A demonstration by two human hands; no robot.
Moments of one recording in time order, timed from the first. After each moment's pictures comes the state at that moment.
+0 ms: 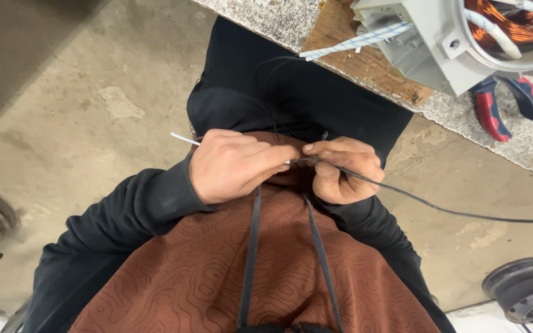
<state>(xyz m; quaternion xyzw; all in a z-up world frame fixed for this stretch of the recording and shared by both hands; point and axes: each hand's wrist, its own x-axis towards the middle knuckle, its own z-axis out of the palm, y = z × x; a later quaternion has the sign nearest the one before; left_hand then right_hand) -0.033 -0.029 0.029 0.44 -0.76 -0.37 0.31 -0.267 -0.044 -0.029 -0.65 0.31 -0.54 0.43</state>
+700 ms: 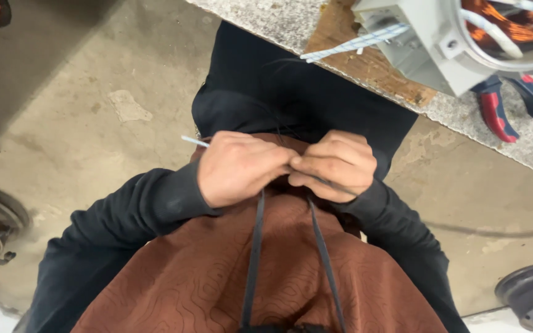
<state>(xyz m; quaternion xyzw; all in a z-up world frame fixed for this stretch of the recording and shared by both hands) -0.036 -0.028 0.030 0.42 -0.76 -0.39 0.30 -0.266 -0.082 0.003 -0.79 0.18 -0.40 0.43</state>
